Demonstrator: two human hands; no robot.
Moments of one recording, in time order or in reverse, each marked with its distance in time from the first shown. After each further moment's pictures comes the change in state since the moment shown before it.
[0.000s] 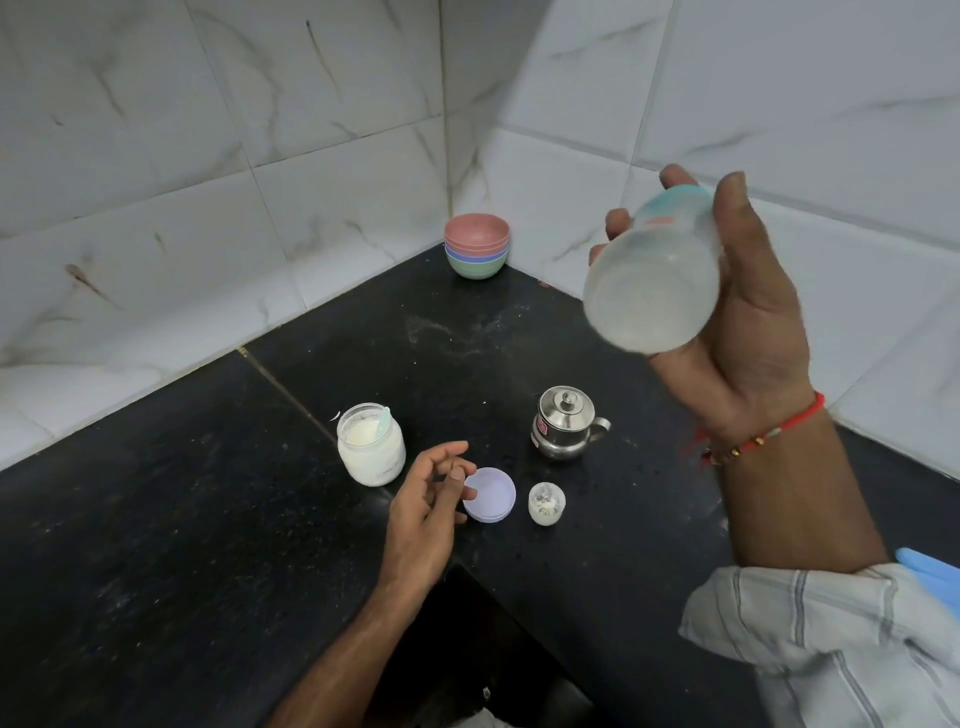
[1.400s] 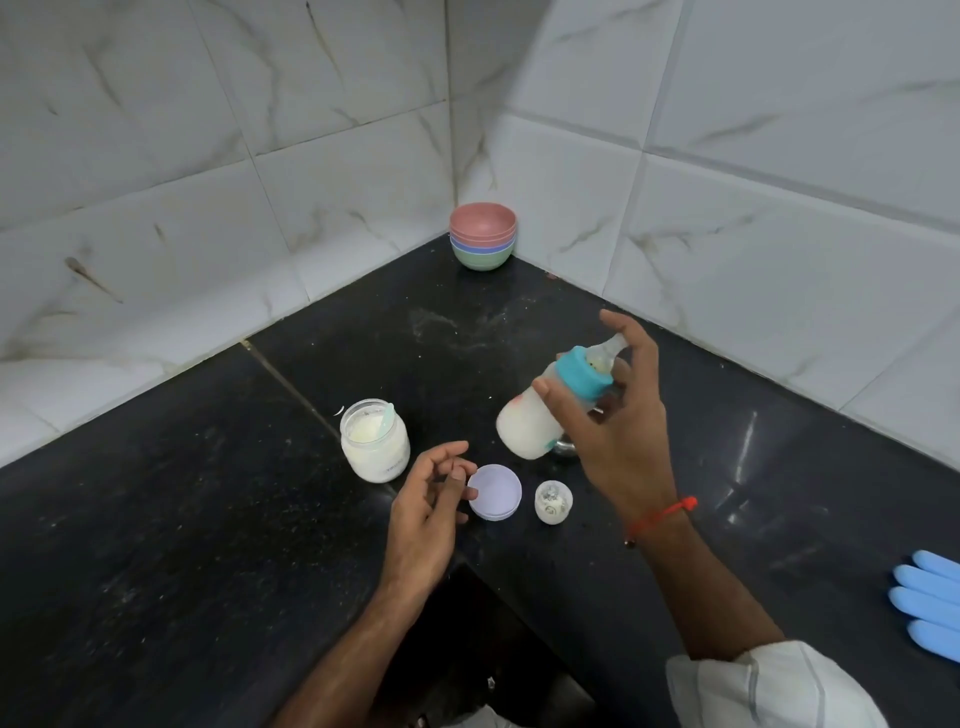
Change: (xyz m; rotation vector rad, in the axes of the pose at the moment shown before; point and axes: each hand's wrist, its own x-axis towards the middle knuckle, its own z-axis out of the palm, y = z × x) left_hand 0.005 -0.002 -0.002 0.039 0.012 -0.044; right_hand -0.027 0.112 -0.061 -1.069 0.162 -0.317
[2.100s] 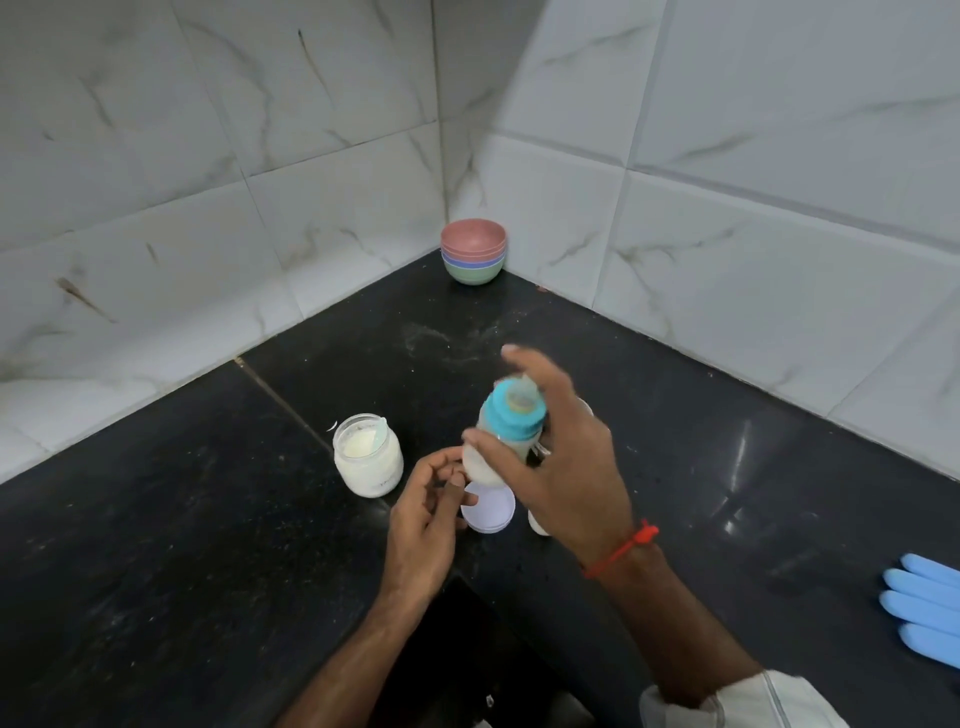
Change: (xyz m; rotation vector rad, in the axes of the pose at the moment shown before) left_hand 0.002 0.005 0.006 -0.040 -0.015 0.074; right_hand -0.017 -0.023 0.018 -0.146 -0.130 -0.212
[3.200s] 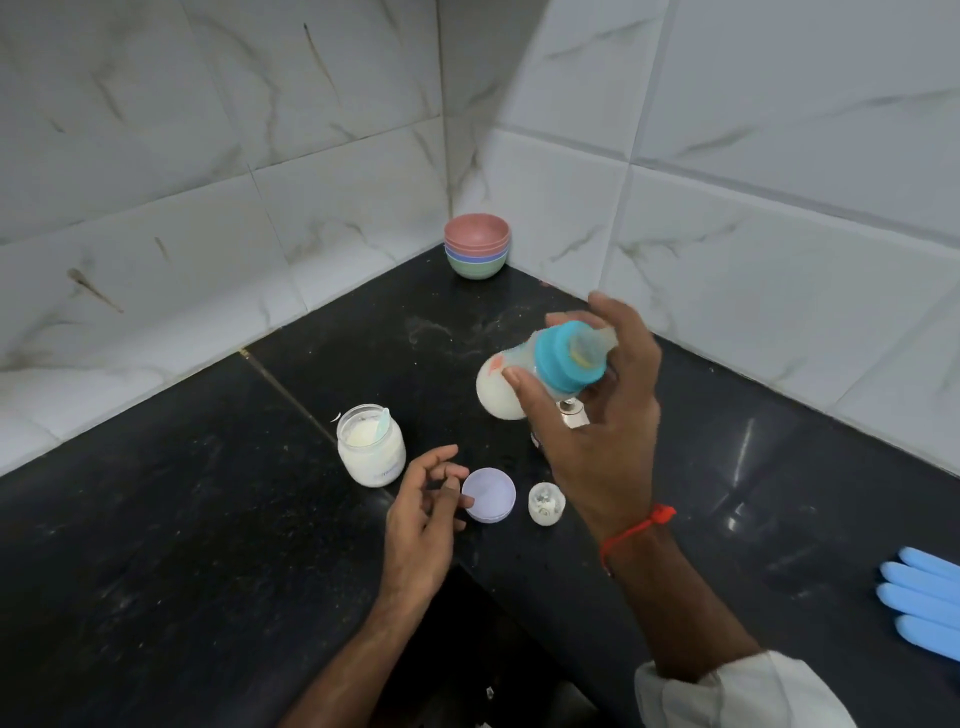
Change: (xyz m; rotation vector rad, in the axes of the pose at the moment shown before) left_hand -0.010 -0.012 0.000 -0.042 0.062 0.012; right_hand 0.010 -0.009 -0.010 0.145 0.246 0.002
